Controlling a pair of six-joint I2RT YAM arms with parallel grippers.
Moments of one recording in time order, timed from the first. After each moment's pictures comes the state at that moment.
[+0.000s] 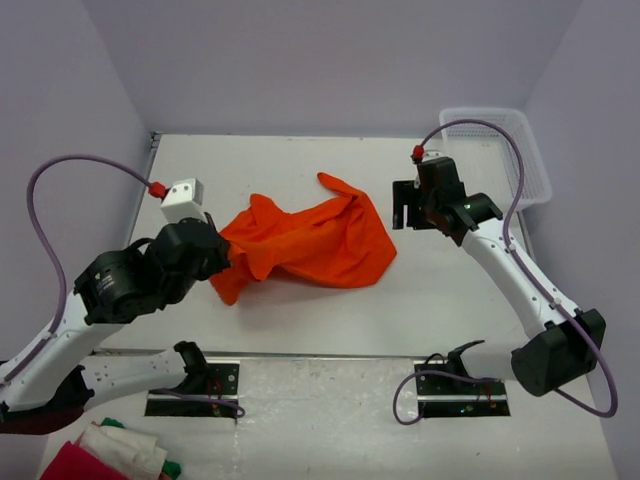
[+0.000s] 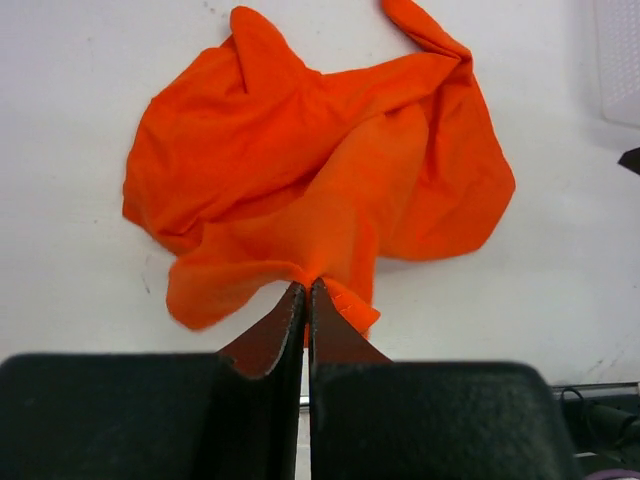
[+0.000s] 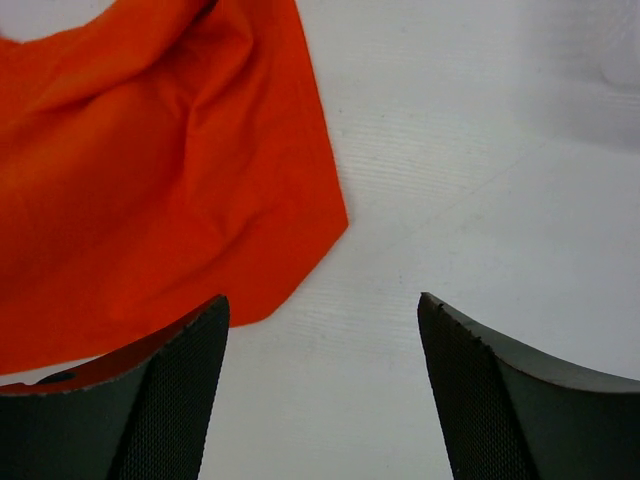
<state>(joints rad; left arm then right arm) -0.96 0.91 1.41 -1.21 -0.65 -0.84 0.39 1.31 1.25 -0.77 0.16 0.27</state>
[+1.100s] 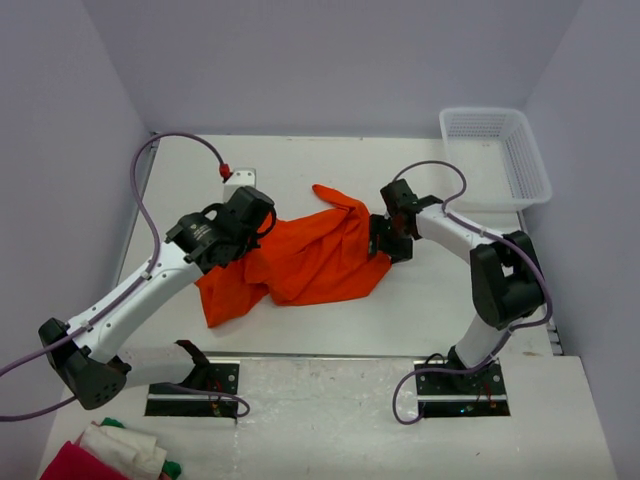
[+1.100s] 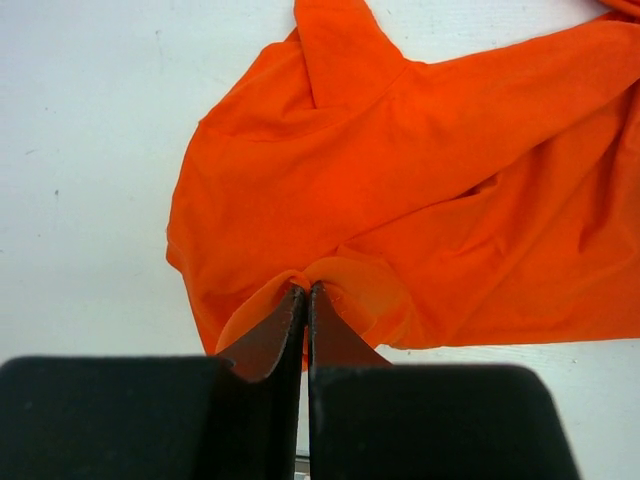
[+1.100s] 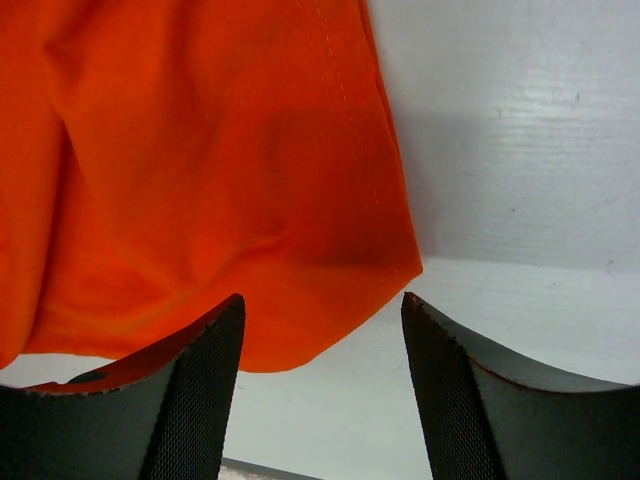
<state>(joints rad) -0.71 1.21 1.26 -1.00 -0.61 -0.56 0.40 1.72 1.15 -0.68 -0.09 0.48</state>
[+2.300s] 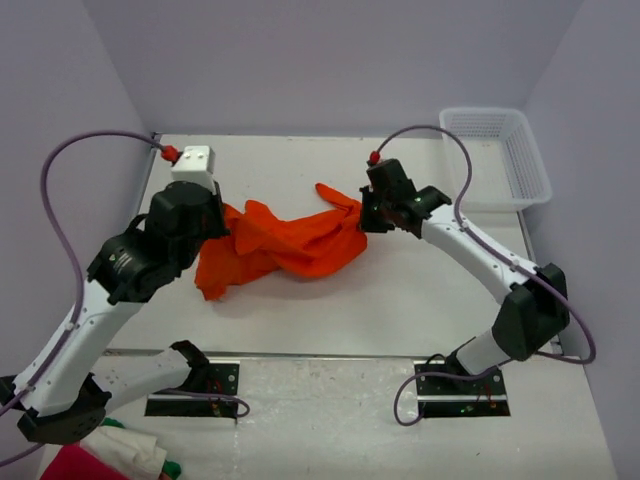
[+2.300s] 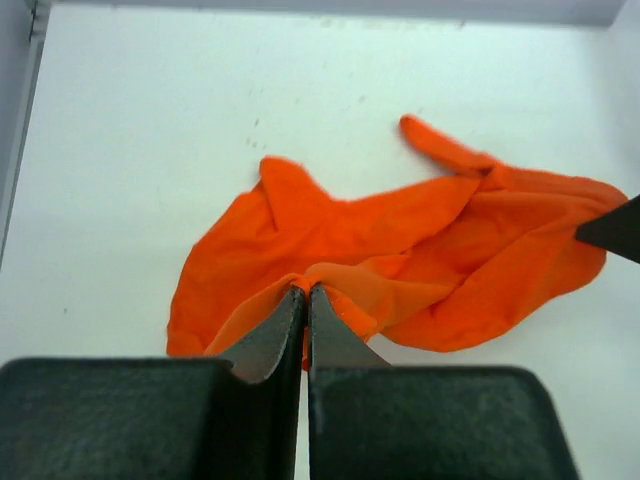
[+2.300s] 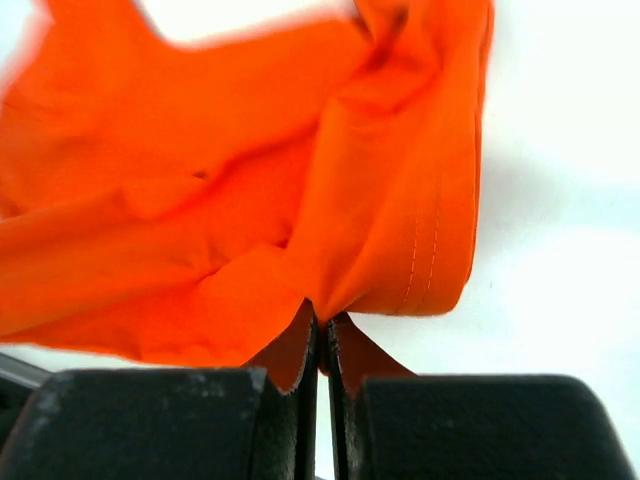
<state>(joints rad) -0.69 1.00 1.40 -0.94 -0.55 -0.38 0.58 1.55 1.28 -0.67 0.03 0.57</state>
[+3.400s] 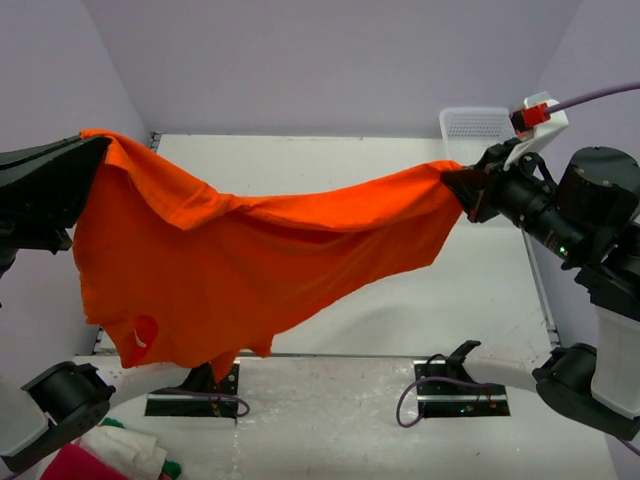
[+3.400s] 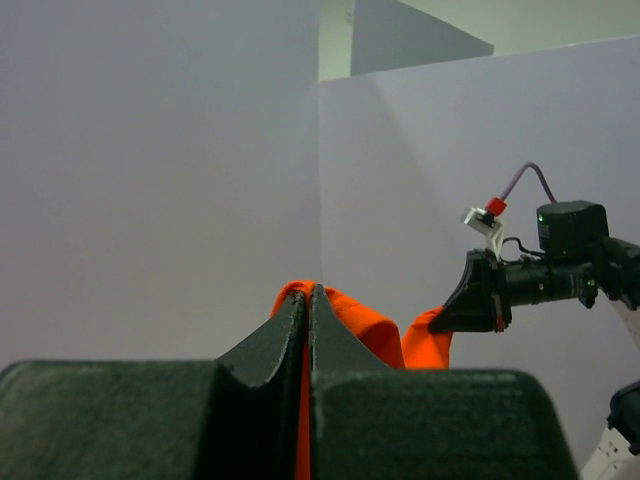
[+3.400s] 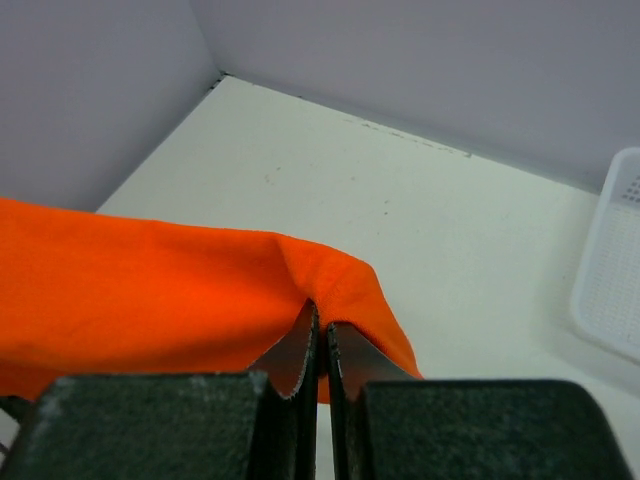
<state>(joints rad) -0.69 1.04 2.36 -0.70 0.11 -0.10 0.67 1.19 2.19 -1.20 0.15 0.16</state>
